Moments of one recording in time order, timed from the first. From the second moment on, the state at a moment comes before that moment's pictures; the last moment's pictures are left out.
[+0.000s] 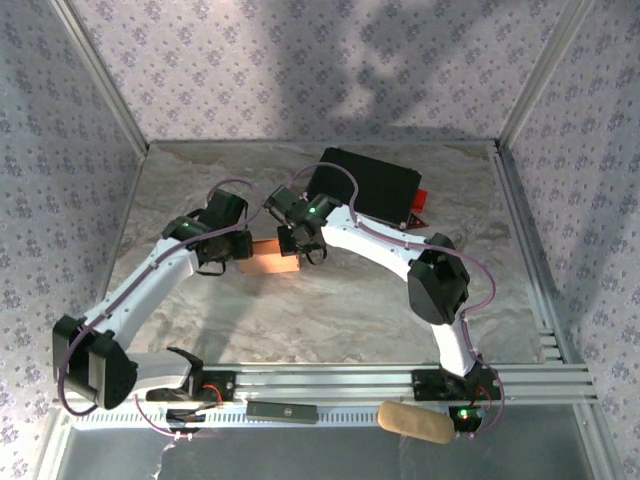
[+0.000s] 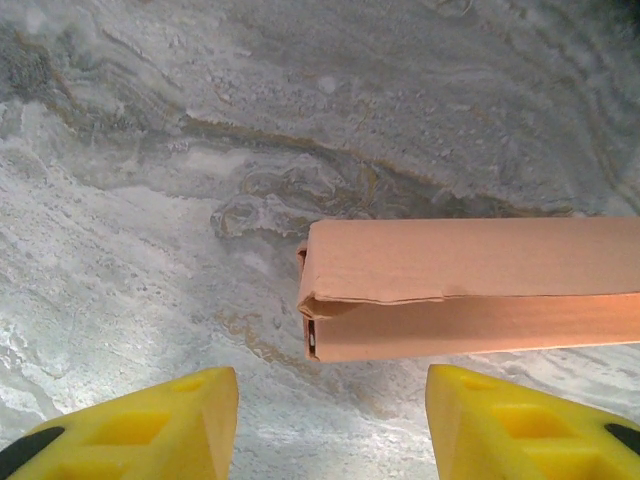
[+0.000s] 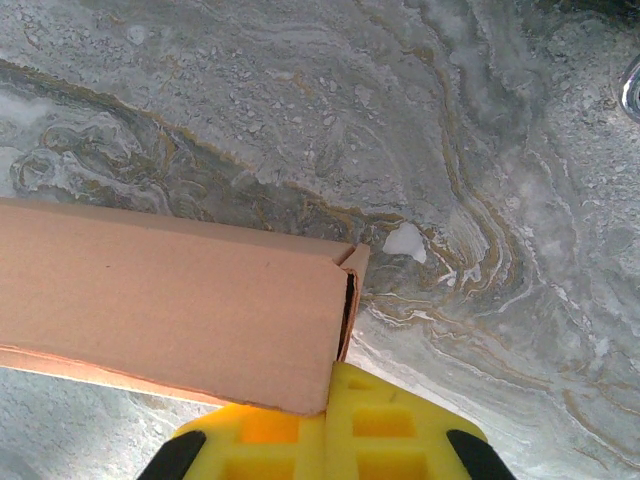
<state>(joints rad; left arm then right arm) -0.47 1.27 1.07 -0.92 -0.20 -0.52 0.92 2.02 1.79 -0.92 0.13 0.66</state>
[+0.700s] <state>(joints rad) -0.43 1.32 1.00 -0.75 -0.20 -0.50 0.92 2.02 1.79 -0.92 0.12 0.65</state>
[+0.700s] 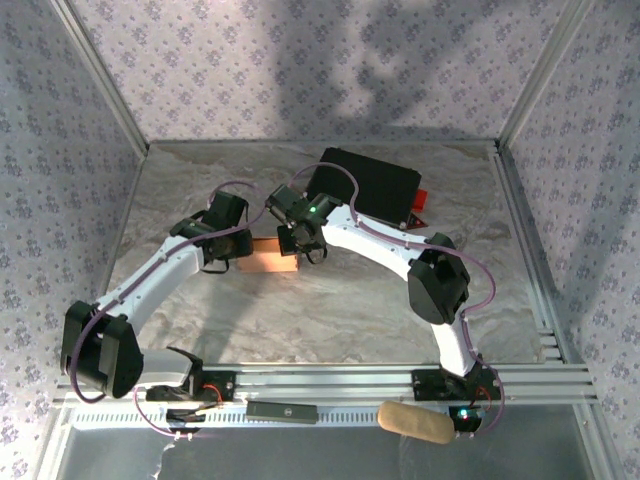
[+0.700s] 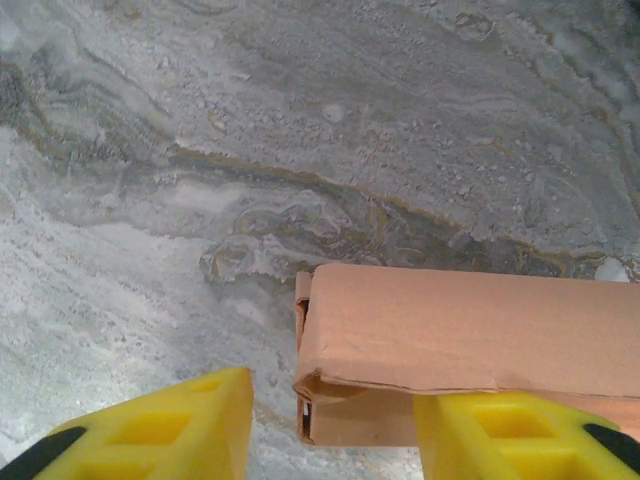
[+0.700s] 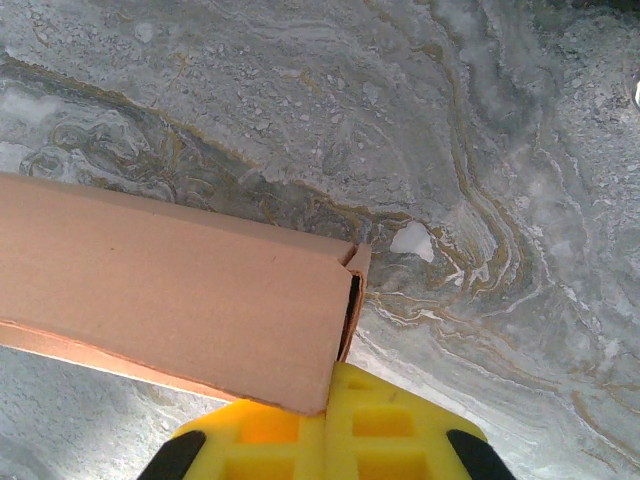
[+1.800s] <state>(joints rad) -0.39 1.27 1.13 -0.91 -0.16 -0.42 0.92 2.02 1.79 -0.92 0.11 0.65</state>
